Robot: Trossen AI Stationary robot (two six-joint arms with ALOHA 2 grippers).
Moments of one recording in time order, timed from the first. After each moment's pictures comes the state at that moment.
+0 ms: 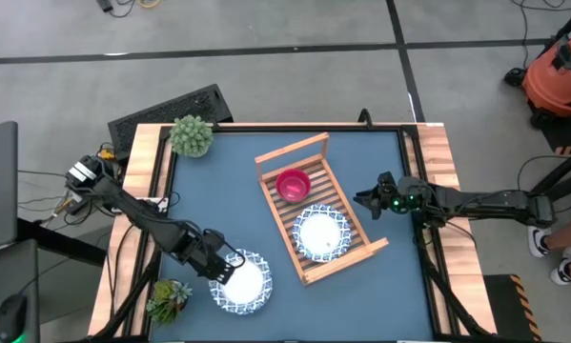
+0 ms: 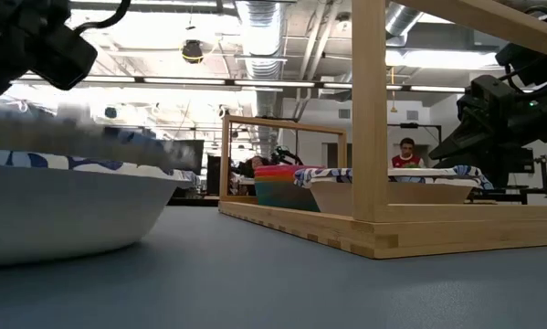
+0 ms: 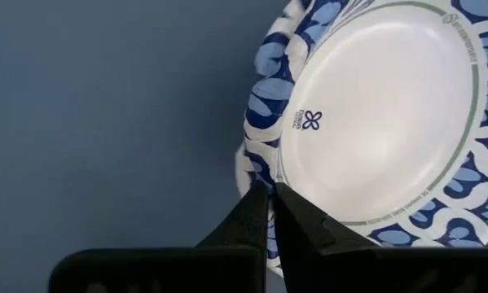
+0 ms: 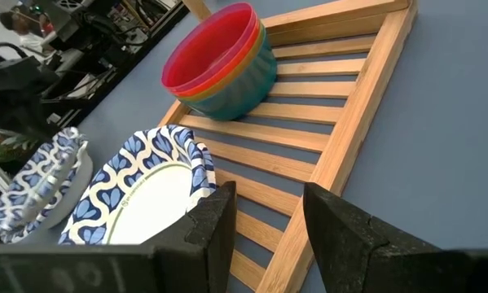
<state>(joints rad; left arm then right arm) -0.57 1.41 0.86 -0.66 0.02 -1.66 -0.20 0.42 0.03 -0.03 0.06 0.68</state>
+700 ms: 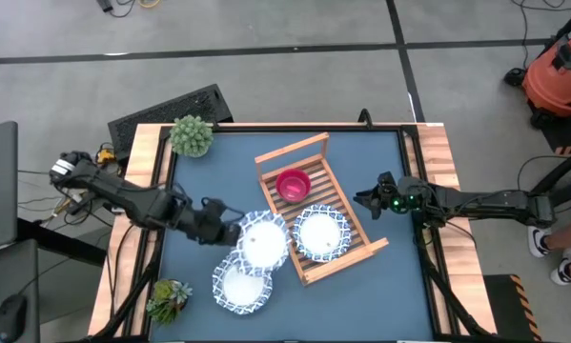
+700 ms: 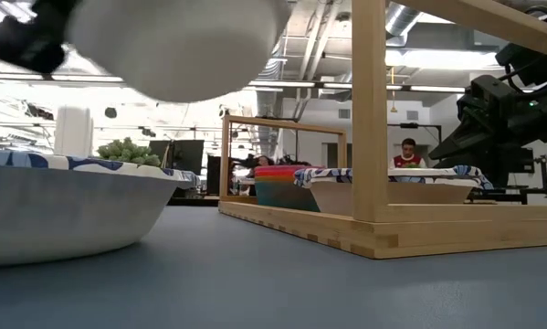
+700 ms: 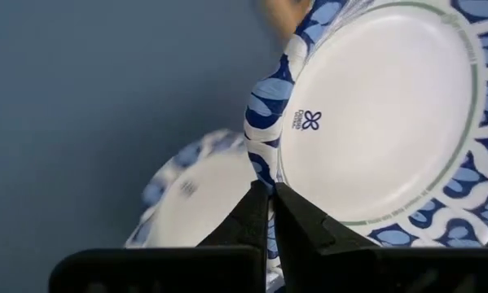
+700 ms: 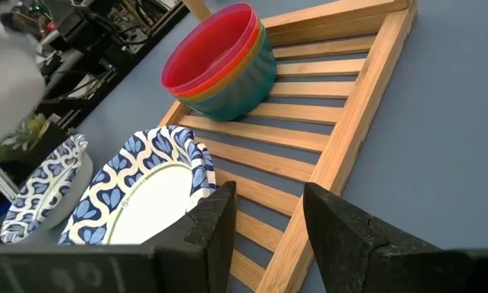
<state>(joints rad) -0.36 1.17 0.91 -0.62 -0.12 -1.65 -0.20 0.42 0.03 -0.03 0.06 0.68</state>
